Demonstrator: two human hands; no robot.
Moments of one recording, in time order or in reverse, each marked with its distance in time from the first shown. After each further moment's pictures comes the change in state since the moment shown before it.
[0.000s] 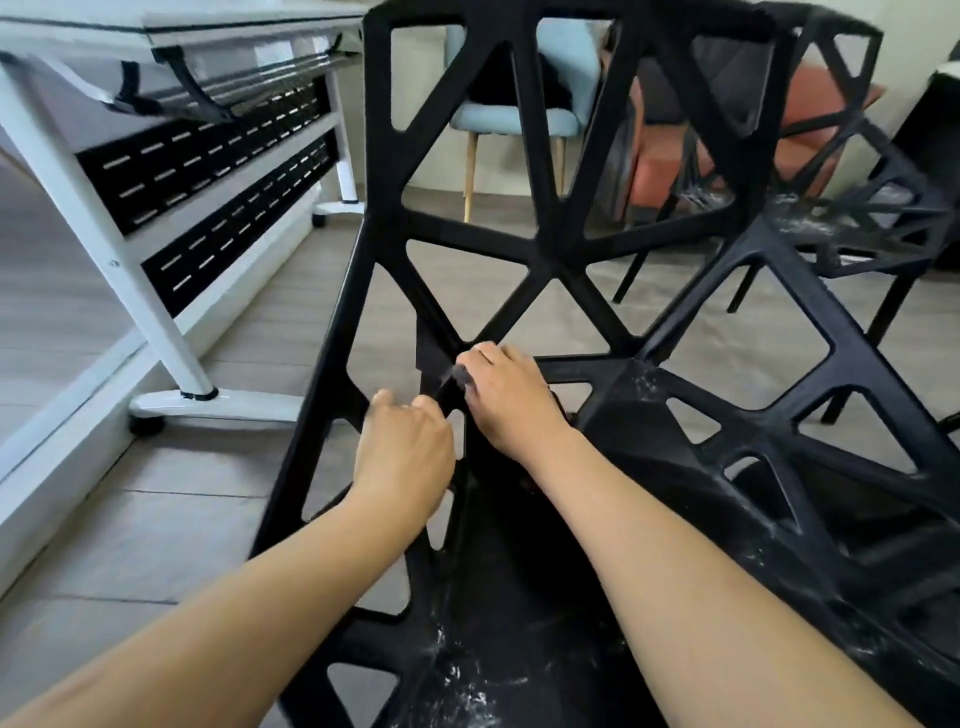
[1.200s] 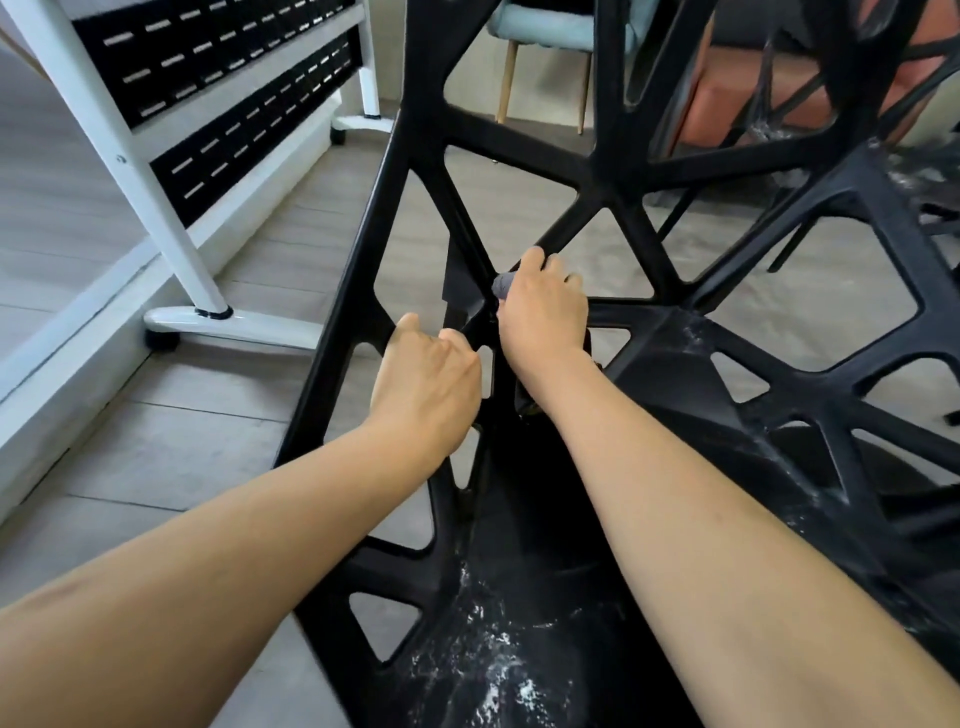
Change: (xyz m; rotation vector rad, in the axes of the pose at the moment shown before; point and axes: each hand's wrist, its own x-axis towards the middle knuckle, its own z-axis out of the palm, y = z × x) left_hand -0.003 -0.004 0.007 -0.070 0.102 0.032; right_hand 0.032 -0.015 0.012 -0.083 0.065 0.422
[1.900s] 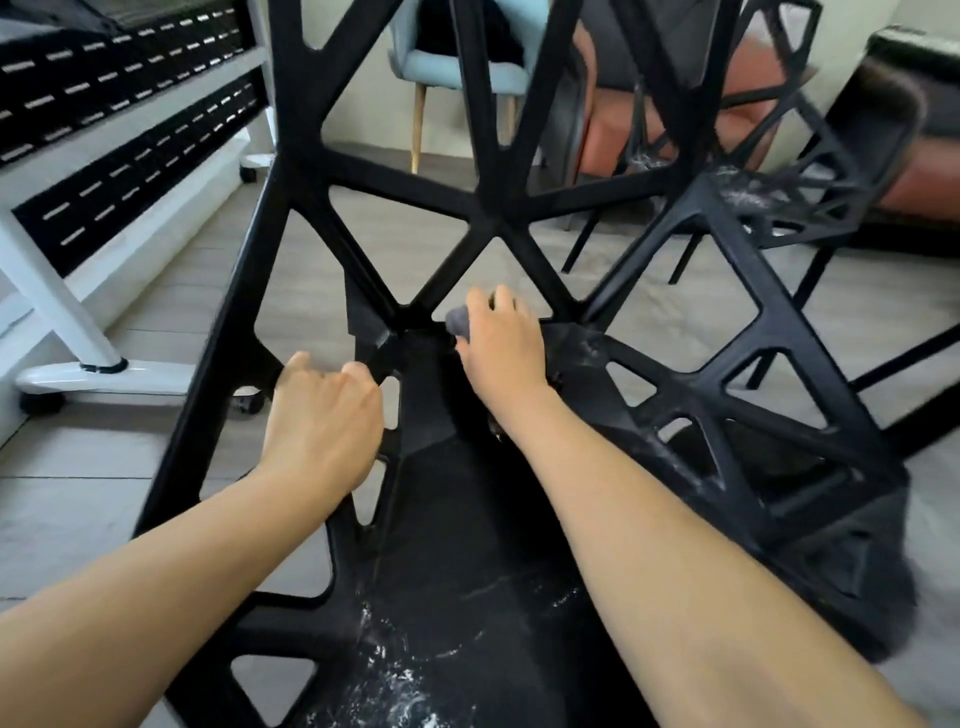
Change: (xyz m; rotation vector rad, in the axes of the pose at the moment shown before) left_hand 0.005 0.003 0.010 0.043 0.012 -0.079; right_hand -0.006 0.068 -0.012 -0.063 0.058 -0.107
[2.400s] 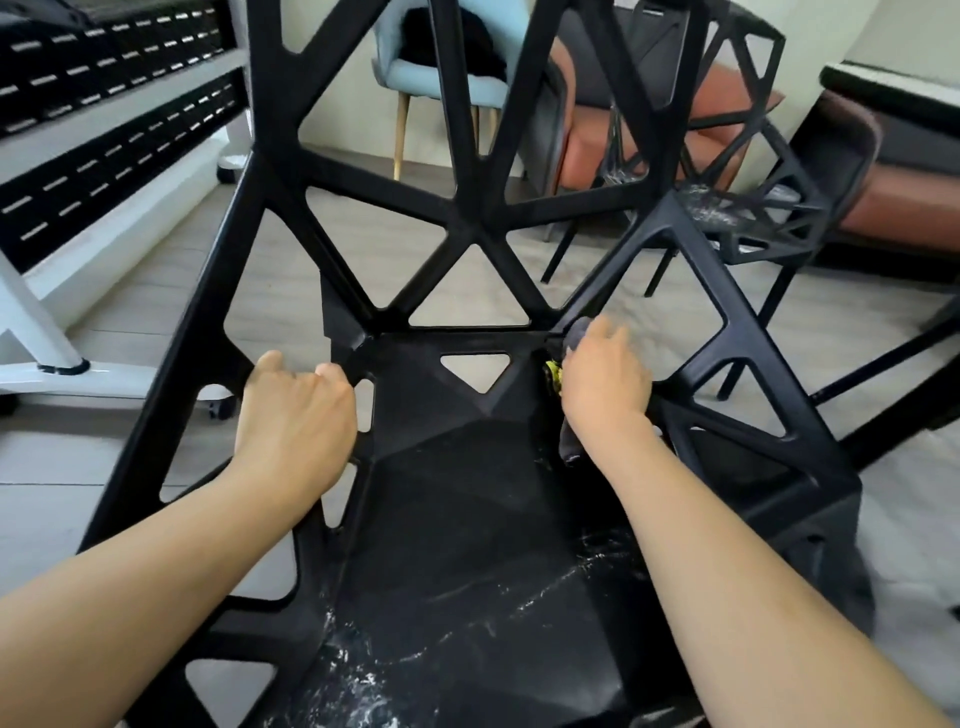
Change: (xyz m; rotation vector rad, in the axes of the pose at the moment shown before) left_hand 0.004 0.002 0.005 0.004 -0.022 -0.051; right_hand -0.027 0.098 -0.030 -0.165 -0.049 0.425
